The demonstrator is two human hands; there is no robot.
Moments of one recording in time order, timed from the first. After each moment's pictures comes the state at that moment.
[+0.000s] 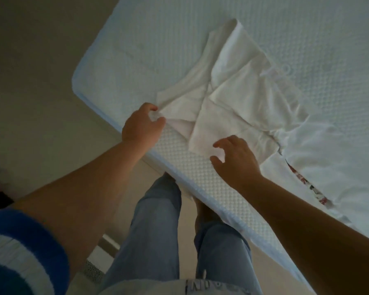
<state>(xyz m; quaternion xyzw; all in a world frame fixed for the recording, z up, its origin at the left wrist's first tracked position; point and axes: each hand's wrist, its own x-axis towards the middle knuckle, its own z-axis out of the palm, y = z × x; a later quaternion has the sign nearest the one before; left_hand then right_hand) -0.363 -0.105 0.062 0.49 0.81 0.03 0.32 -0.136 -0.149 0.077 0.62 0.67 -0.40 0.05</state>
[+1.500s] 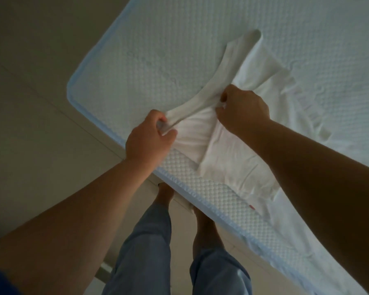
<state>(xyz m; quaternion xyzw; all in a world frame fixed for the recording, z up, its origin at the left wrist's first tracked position) -0.415 -0.095 0.029 0.52 0.76 0.13 0.37 -0.225 -0.008 0.038 0.67 0.69 -0.26 0.11</state>
